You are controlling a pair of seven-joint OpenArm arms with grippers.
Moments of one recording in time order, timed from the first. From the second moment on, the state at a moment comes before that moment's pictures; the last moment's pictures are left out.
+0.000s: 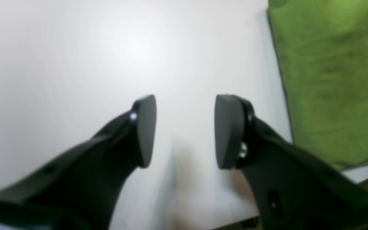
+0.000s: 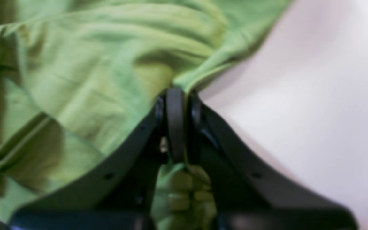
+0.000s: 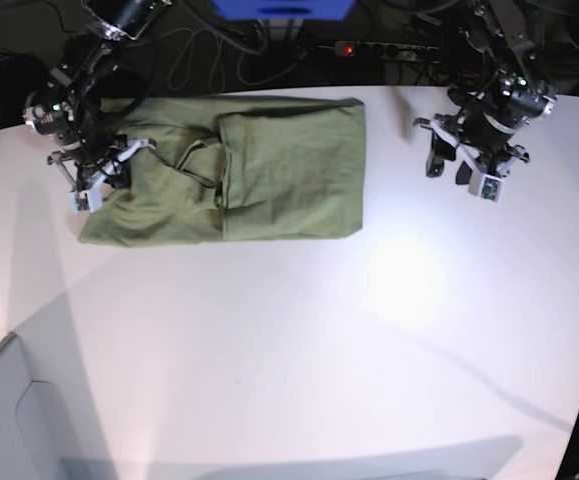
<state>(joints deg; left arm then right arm) 22.5 -6.3 -29.3 113.8 -21.2 -35.9 55.7 -10.5 -7.7 38.9 96.4 5.3 46.4 -52.1</state>
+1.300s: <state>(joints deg) 16.0 -5.8 -15.5 99.6 -21.4 -35.1 54.2 -10.9 -7.4 -13.9 112.6 2.7 46.6 -53.9</state>
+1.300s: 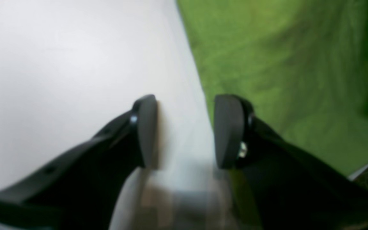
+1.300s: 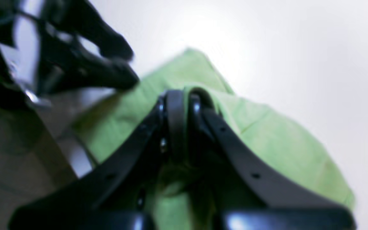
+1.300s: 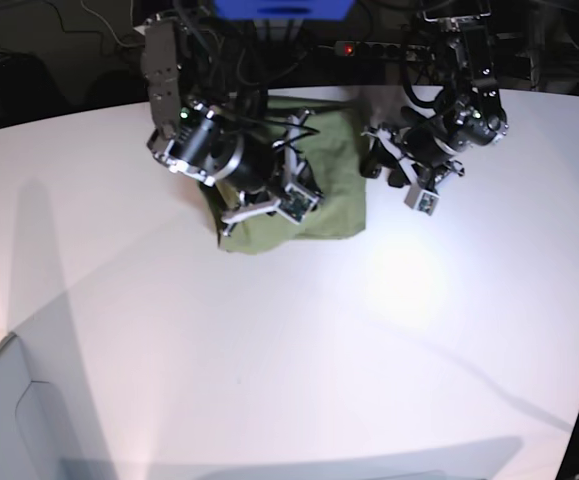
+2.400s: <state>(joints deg) 19.2 -6.1 -24.0 109.1 -21.3 -35.1 55.9 -13.2 -0.7 -1.0 121.7 2.5 46.6 -53.1</state>
